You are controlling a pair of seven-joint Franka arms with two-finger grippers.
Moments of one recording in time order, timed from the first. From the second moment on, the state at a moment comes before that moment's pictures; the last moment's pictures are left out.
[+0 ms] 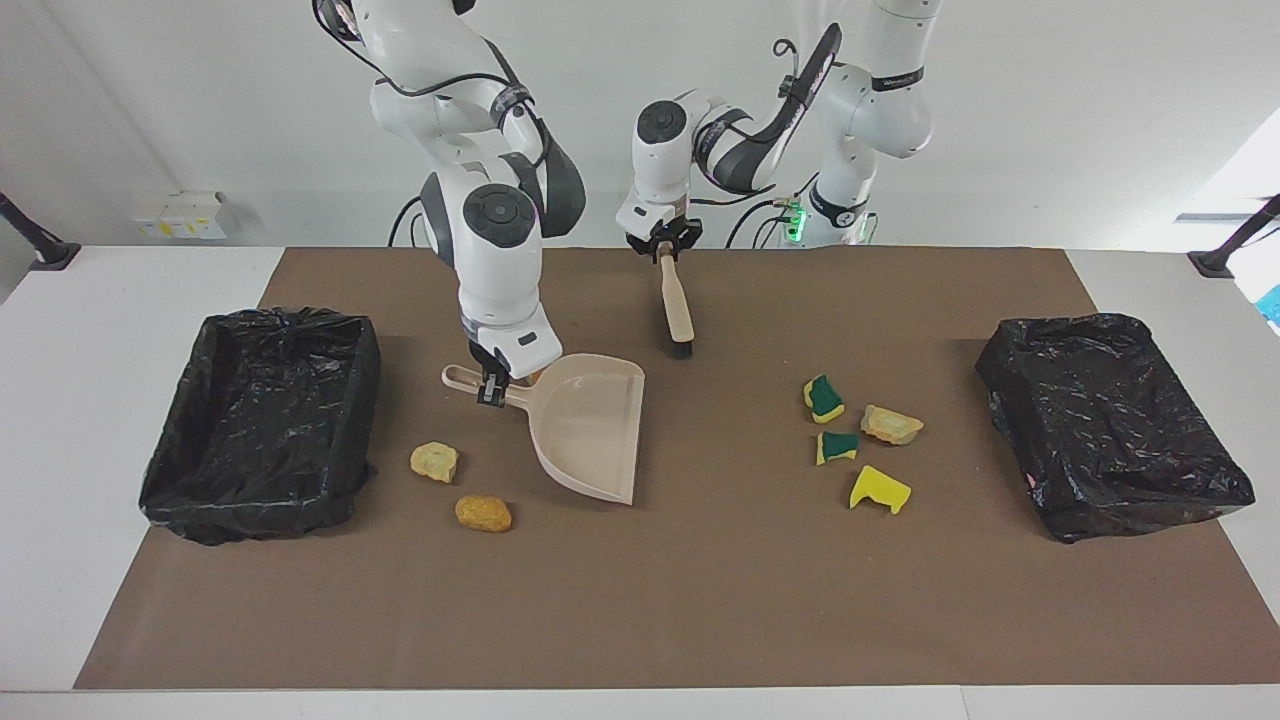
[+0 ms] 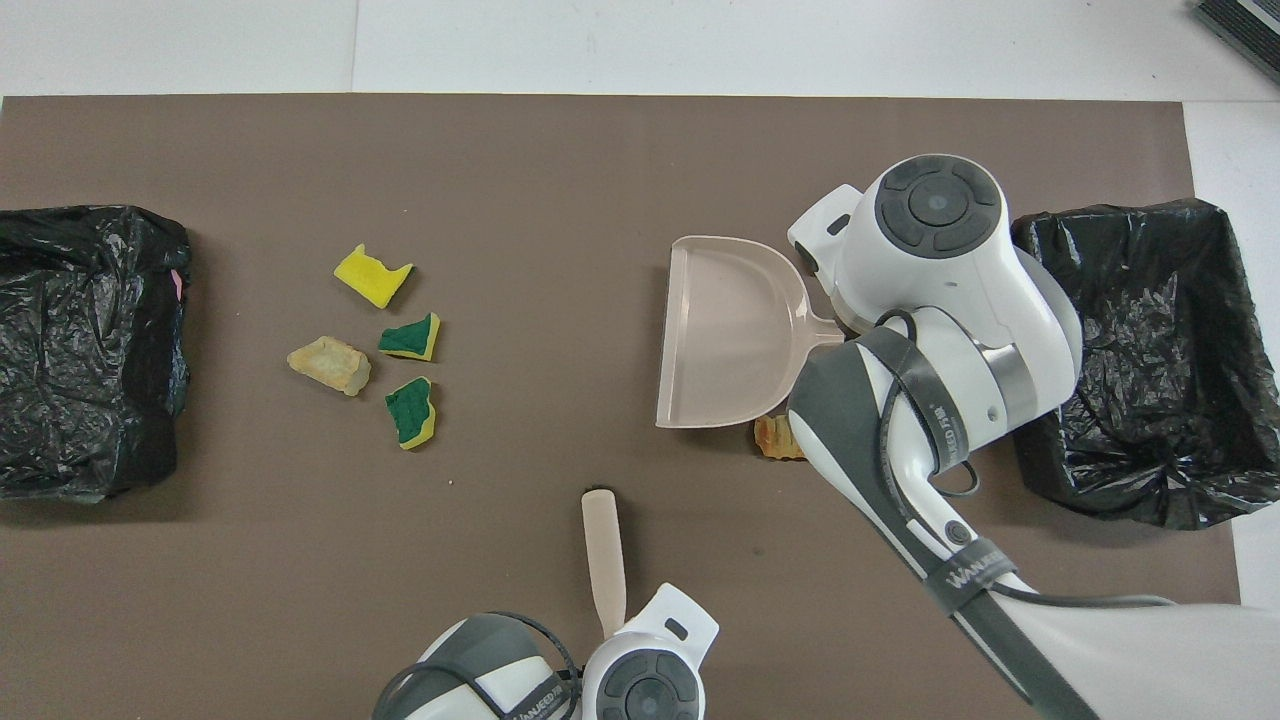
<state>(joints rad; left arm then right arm) -0.92 -0.04 -0.10 -2.35 -0.17 2.14 -0.97 0.07 0.28 0.29 -1.71 -0.26 1.88 -1.00</state>
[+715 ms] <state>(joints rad) -0.47 -0.14 -0.08 -2.16 -0.16 1.68 -0.66 0.13 0.28 0.31 -1.80 -0.26 1.97 -0.92</state>
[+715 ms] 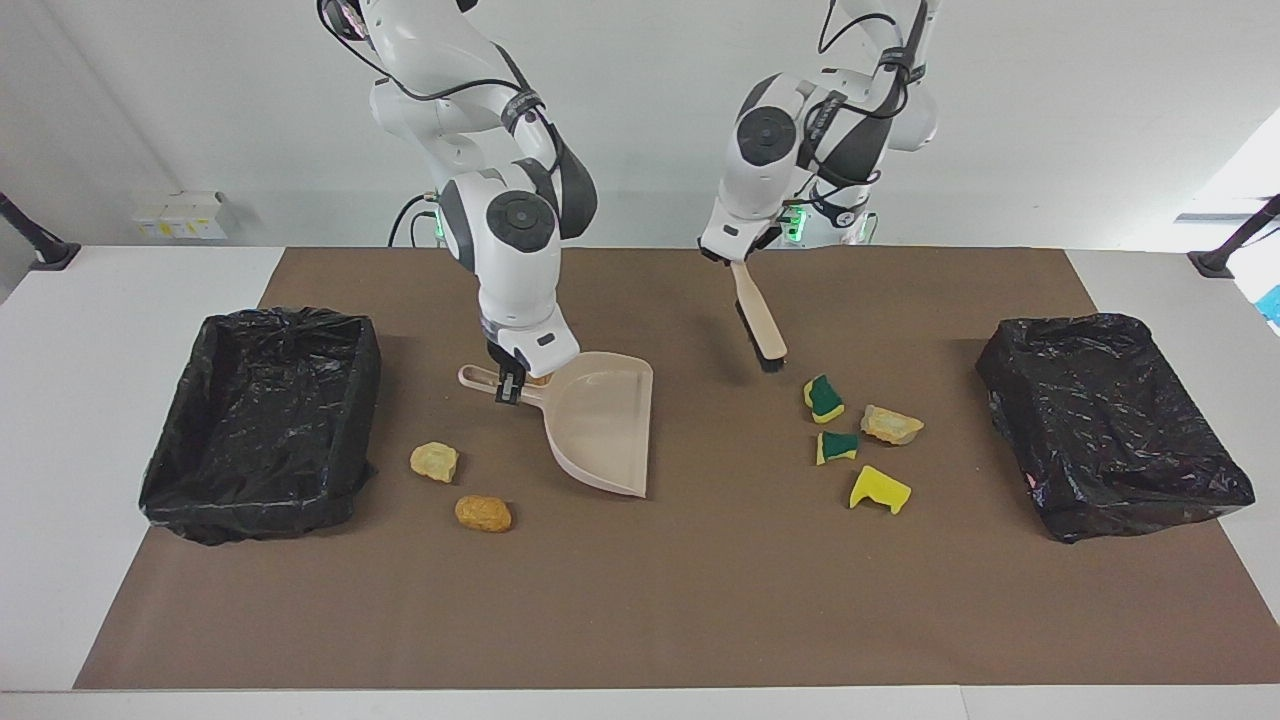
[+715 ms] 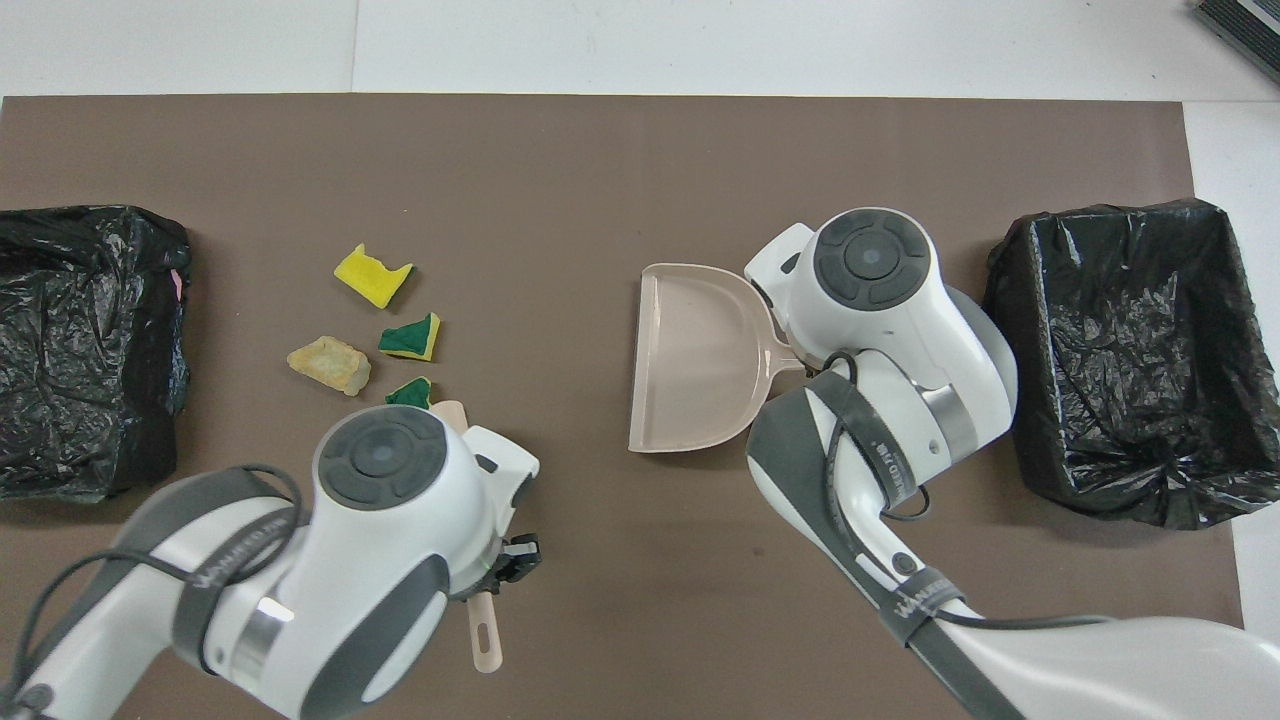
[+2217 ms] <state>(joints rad) 0.01 0.16 -0.09 -2.02 0.08 1.80 0.05 0.16 0.29 0.30 -1.85 -0.26 2.06 -1.04</state>
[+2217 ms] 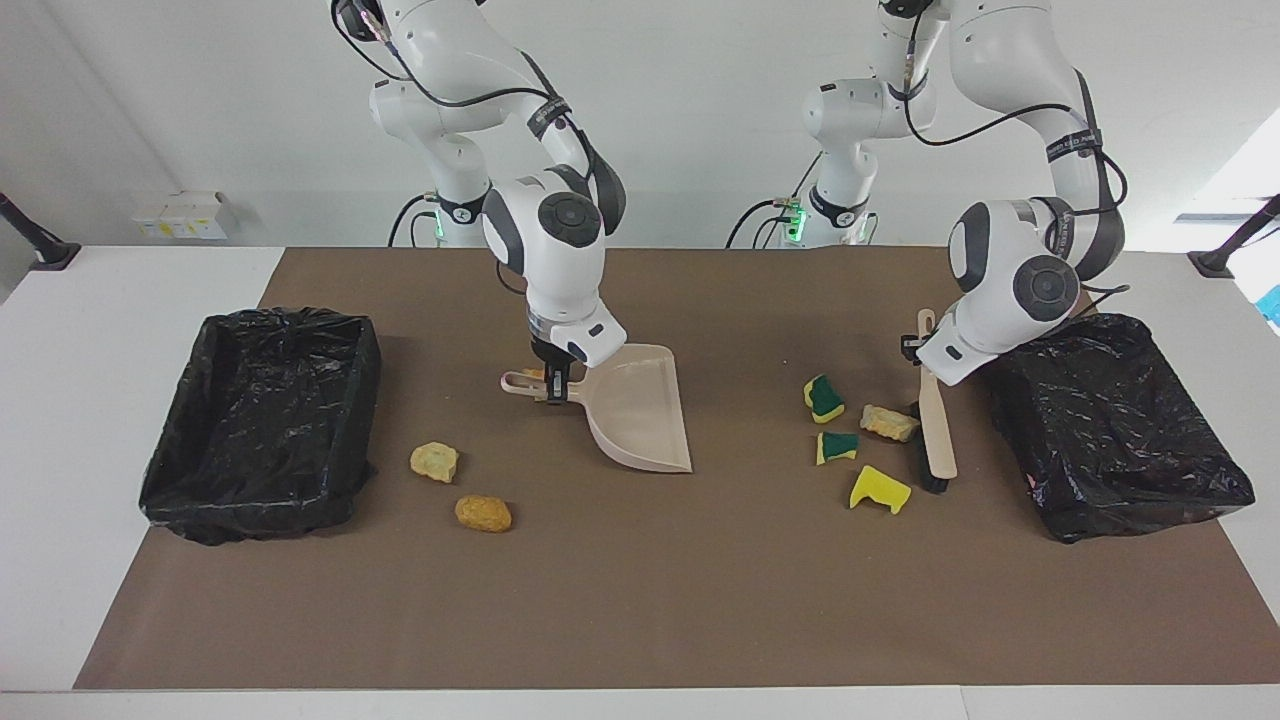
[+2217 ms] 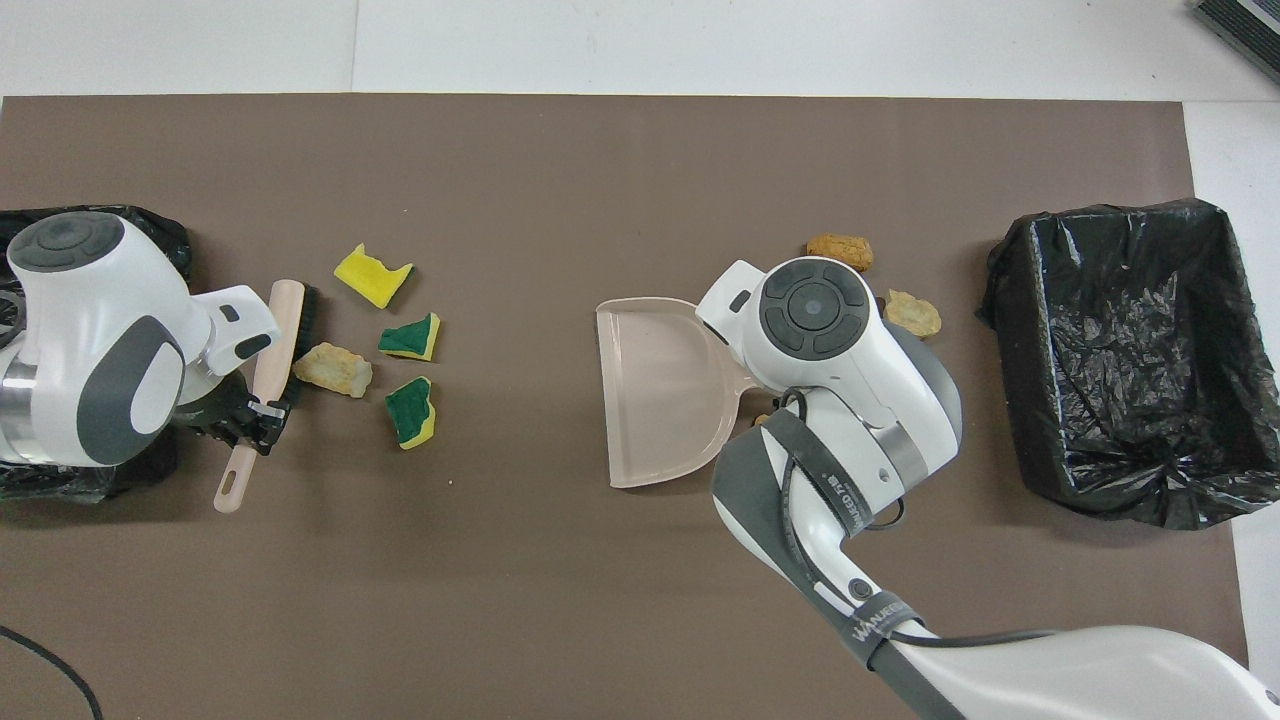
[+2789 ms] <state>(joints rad) -0.30 0.10 -0.11 -2.08 -0.14 1.80 -0.27 0.16 0.29 0.30 -1.86 -0.26 2.08 -1.04</state>
